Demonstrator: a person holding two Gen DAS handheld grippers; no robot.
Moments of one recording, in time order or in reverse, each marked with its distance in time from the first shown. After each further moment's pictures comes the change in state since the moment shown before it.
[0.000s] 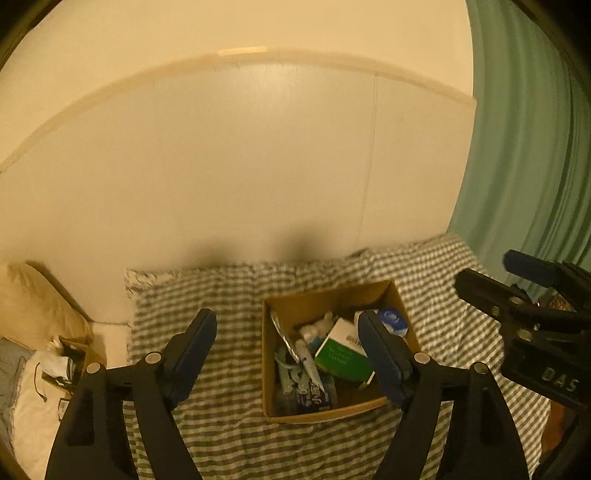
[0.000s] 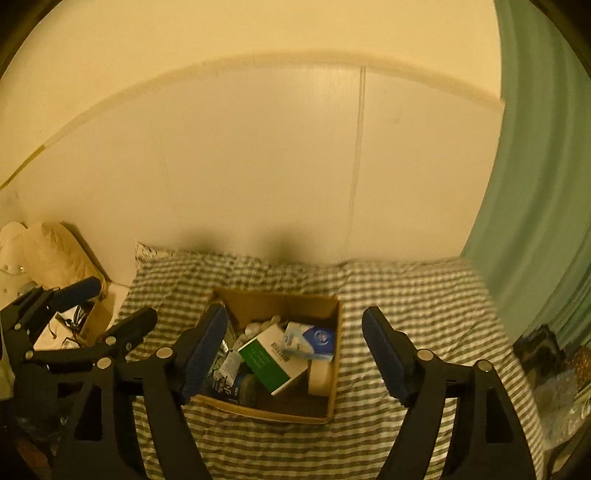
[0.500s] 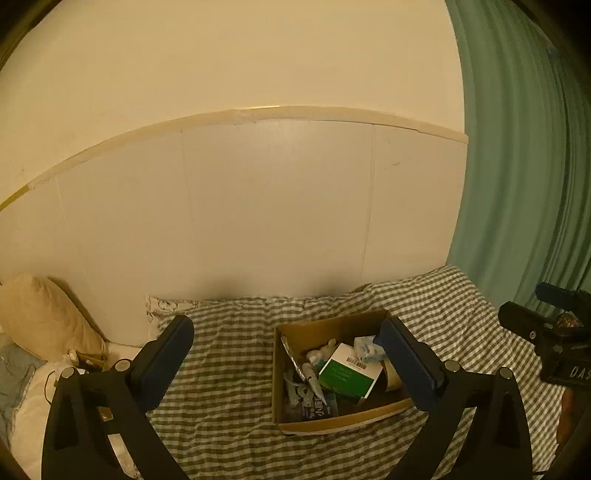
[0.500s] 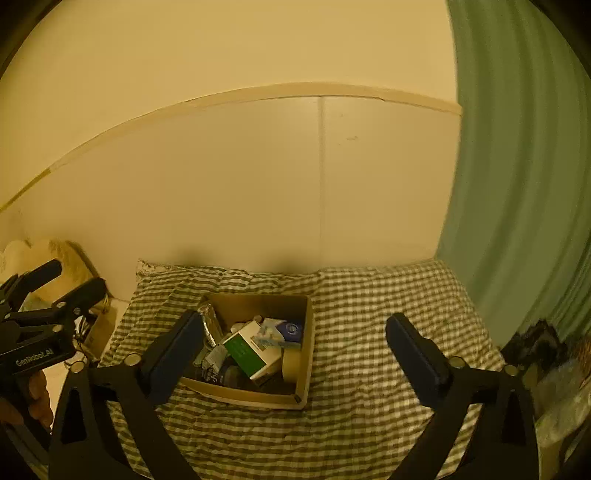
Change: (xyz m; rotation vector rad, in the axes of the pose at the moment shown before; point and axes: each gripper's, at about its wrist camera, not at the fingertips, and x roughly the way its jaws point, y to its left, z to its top) left arm -0.053 -0.002 -0.005 0.006 -0.153 0.047; right arm -0.050 -0.049 -0.028 0.069 -0.075 -0.003
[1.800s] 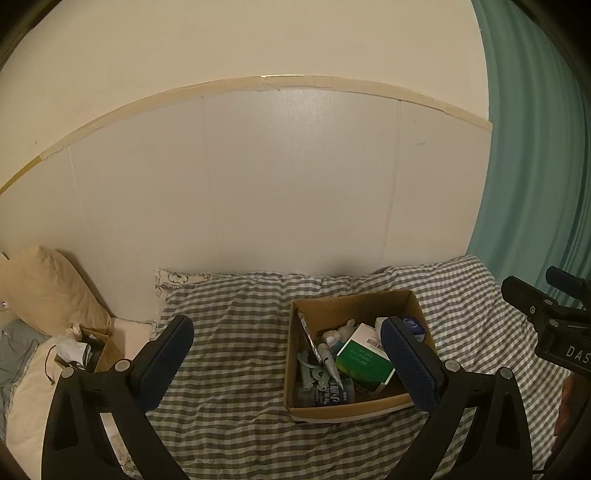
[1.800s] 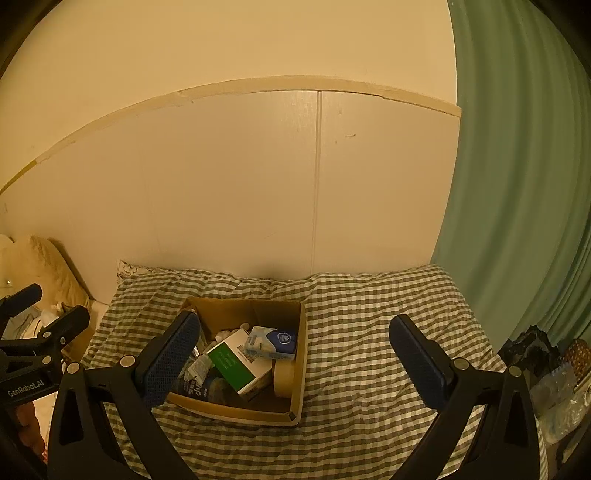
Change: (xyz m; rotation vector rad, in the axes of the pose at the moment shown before) left arm 0.022 0.012 -0.030 -0.056 0.059 0.057; right arm 0.036 0.015 -0.010 -0.053 -0.041 -0.058
